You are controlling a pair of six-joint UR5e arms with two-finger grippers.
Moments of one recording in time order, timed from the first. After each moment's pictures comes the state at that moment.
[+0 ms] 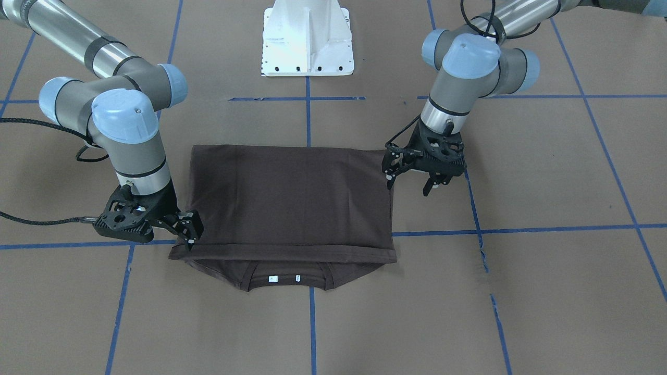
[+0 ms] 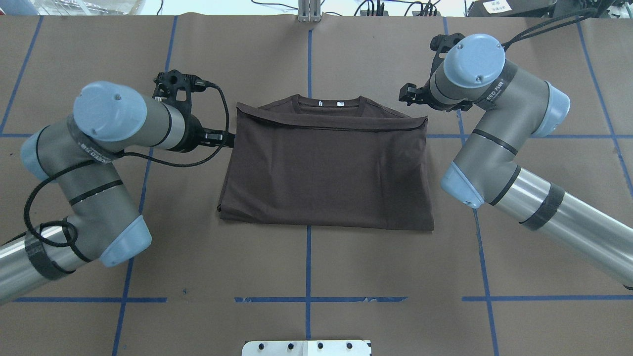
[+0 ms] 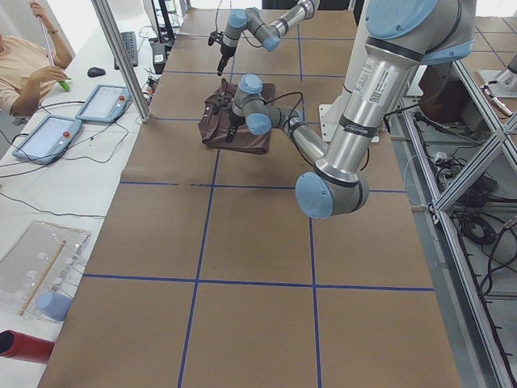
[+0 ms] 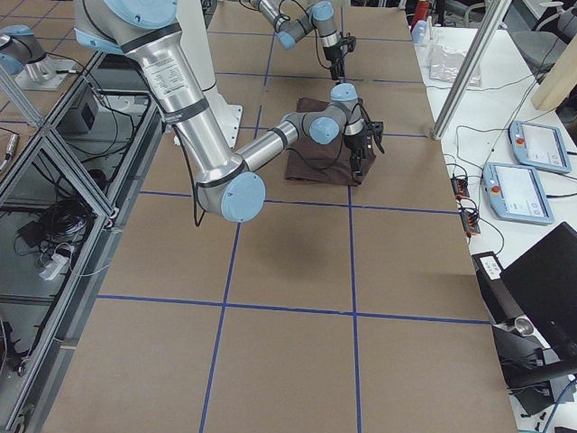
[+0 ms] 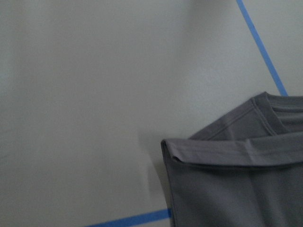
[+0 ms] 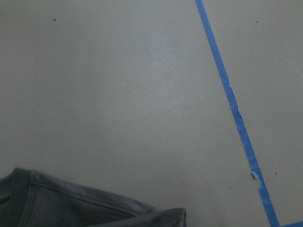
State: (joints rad) left arm -0.65 -1.99 -1.75 -1.99 -1.80 -1.08; right arm 0.79 -1.03 1.55 -1.36 1.73 1.20
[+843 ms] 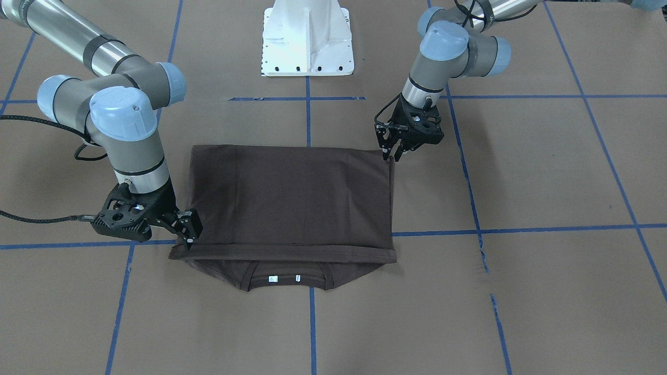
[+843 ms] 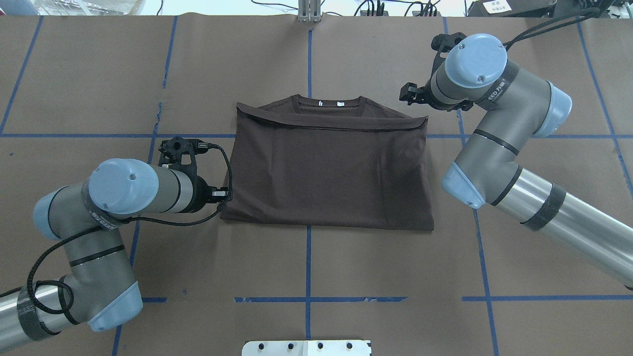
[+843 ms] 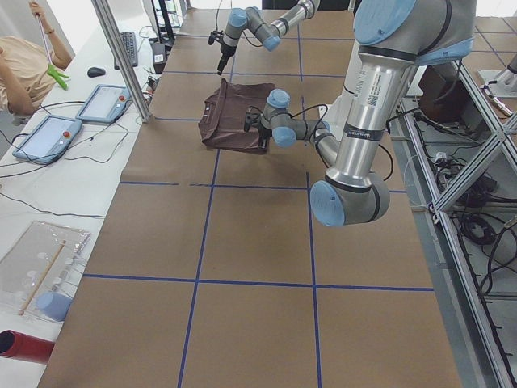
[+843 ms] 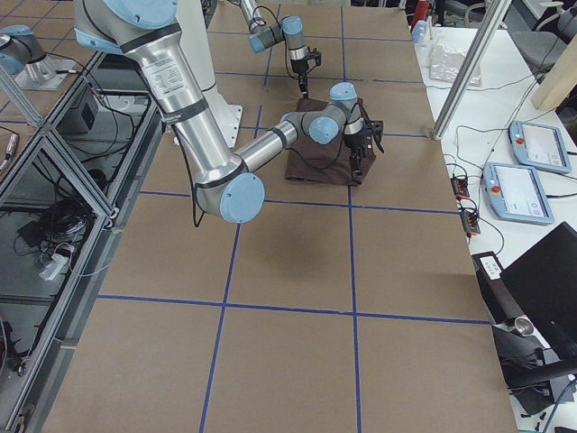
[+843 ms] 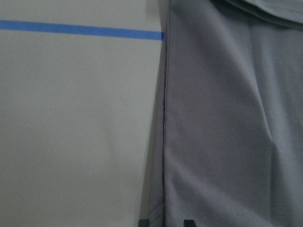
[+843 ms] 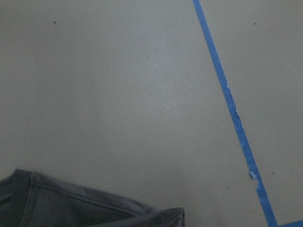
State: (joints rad) left arm -0.47 -1.90 -1.79 -2.03 -1.72 -1.27; right arm 0.79 -1.04 1.55 -1.36 1.73 1.20
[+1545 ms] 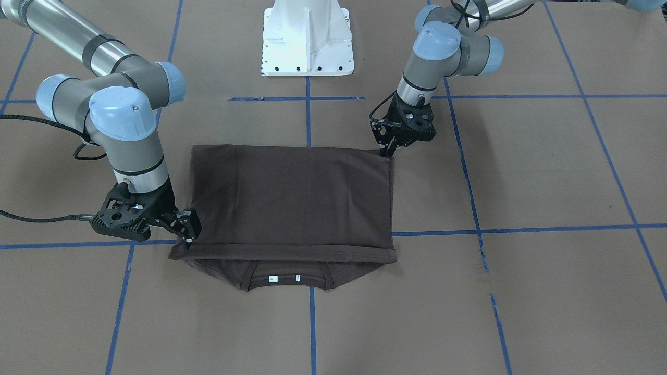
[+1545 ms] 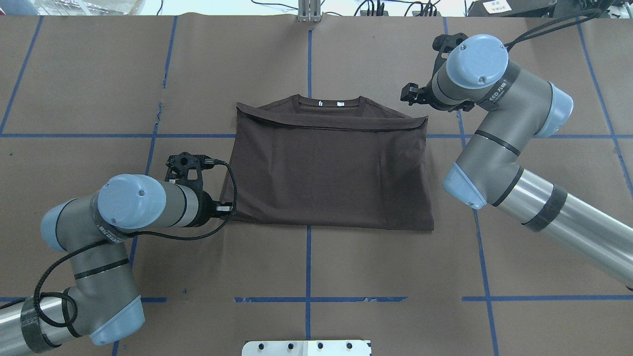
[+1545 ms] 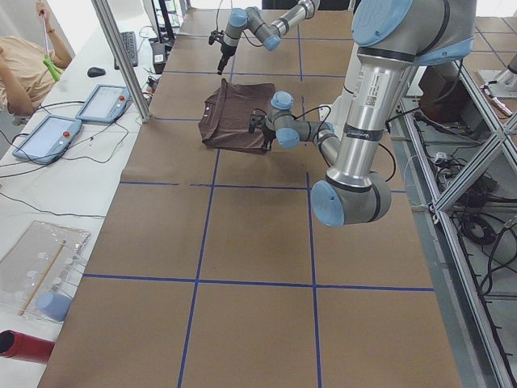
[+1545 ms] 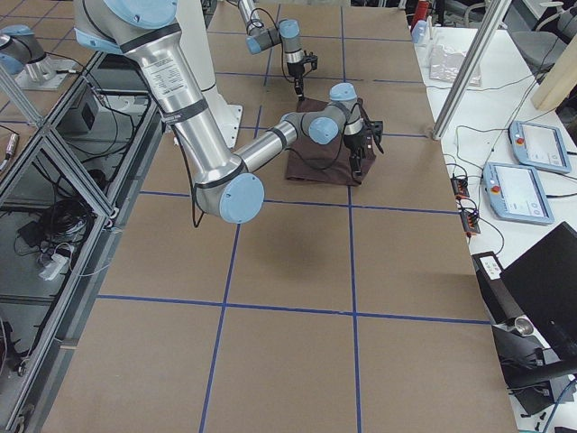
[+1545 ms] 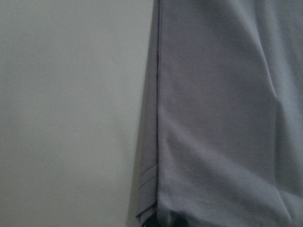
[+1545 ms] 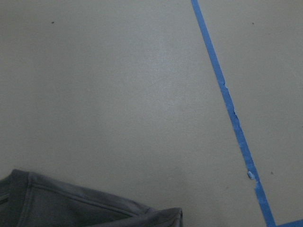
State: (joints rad) left arm -0.44 -1.89 -1.78 -2.03 -1.71 -1.27; right arm 0.79 -1.04 1.56 -1.36 1.73 1.20
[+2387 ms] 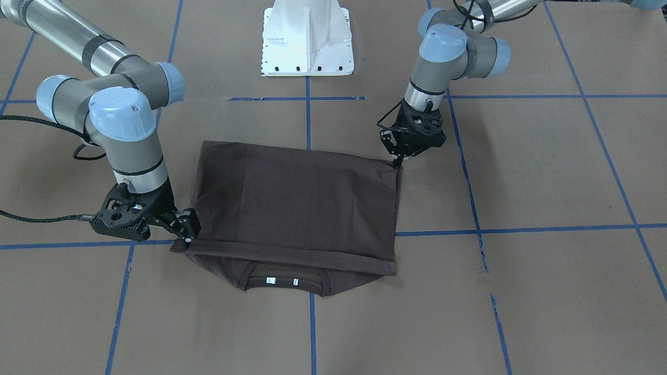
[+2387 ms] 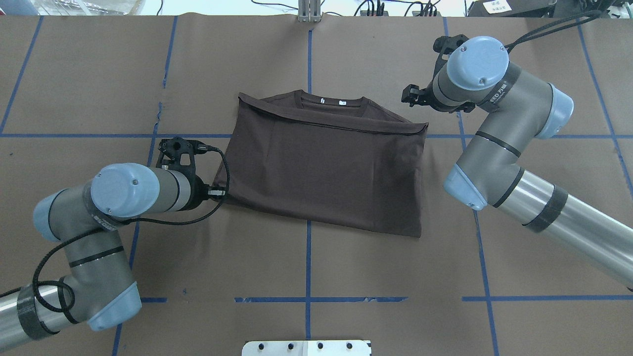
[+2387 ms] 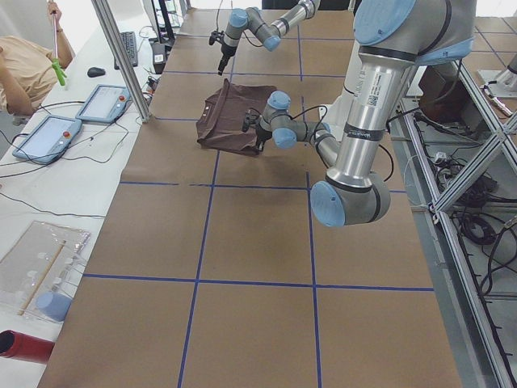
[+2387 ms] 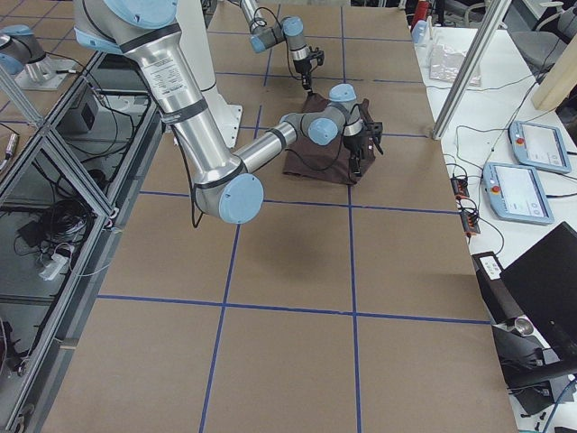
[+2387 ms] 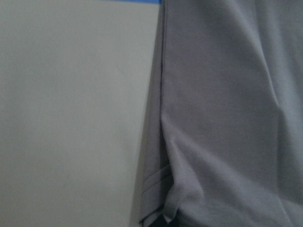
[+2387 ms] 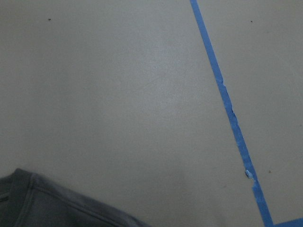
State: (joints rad) left arm -0.53 -1.90 -1.75 -2.02 -1.65 -1.13; right arm 0.79 -1.05 1.55 -1.36 1.73 1.20
